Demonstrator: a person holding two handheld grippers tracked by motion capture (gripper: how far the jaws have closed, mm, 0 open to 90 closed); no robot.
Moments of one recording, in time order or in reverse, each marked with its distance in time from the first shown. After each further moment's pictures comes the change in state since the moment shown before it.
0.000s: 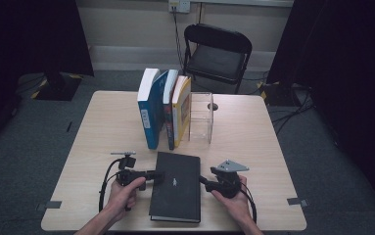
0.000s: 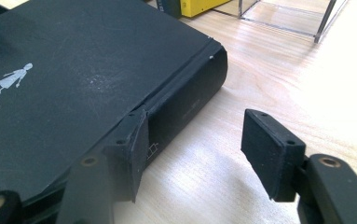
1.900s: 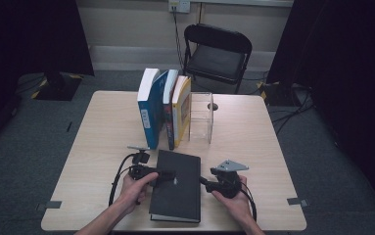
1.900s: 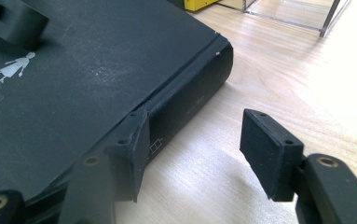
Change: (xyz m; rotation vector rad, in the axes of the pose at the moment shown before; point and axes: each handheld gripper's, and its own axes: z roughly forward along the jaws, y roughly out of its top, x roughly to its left) left arm -0.005 0.019 0.039 0.101 0.011 0.010; right arm 0.000 0.001 -0.002 0.029 0.013 0.001
